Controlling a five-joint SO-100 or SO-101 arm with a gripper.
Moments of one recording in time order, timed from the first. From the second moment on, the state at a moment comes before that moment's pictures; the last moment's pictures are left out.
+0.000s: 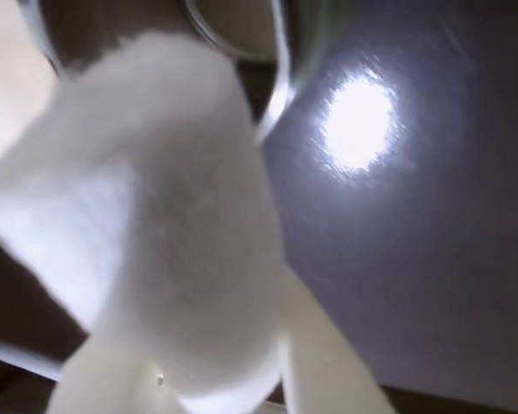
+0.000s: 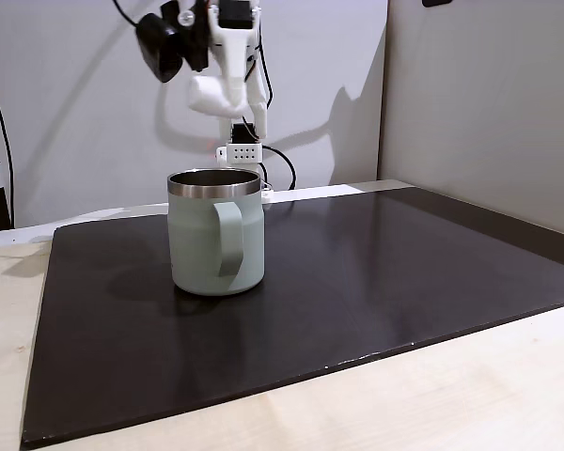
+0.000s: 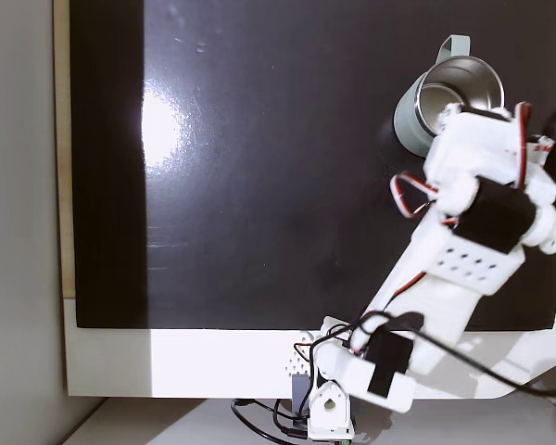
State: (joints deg) arm 21.2 78.1 42.5 97.4 -6.4
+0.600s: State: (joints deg) arm 21.5 53.6 11.5 102.8 -5.4
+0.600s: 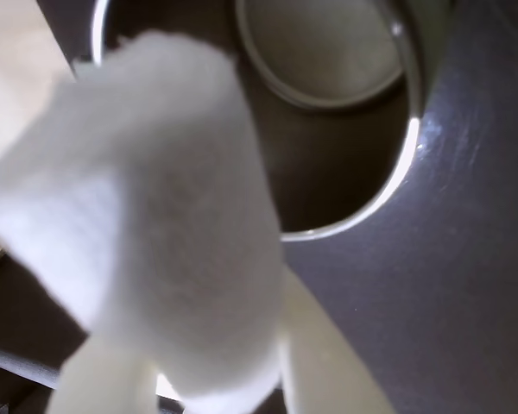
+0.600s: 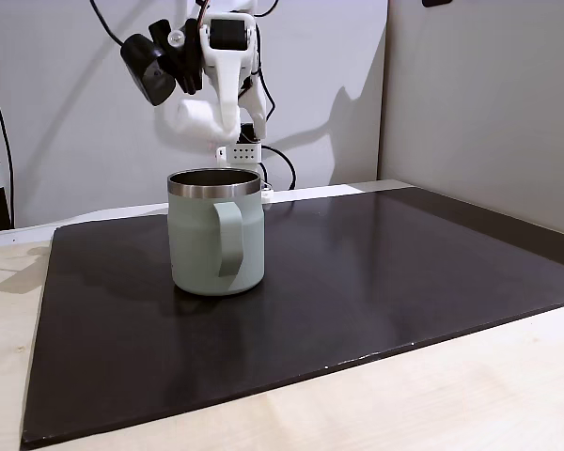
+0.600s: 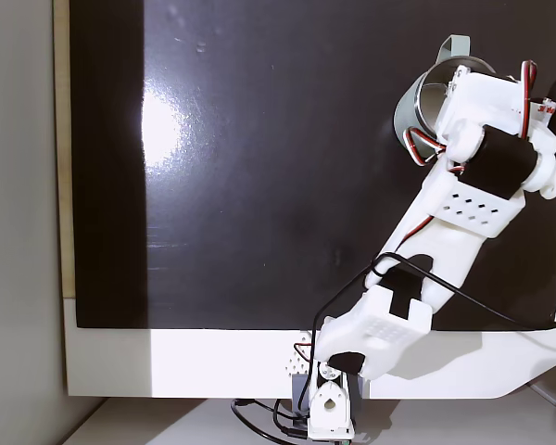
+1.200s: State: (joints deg) arm 22.2 52.7 11.4 102.8 -5.4
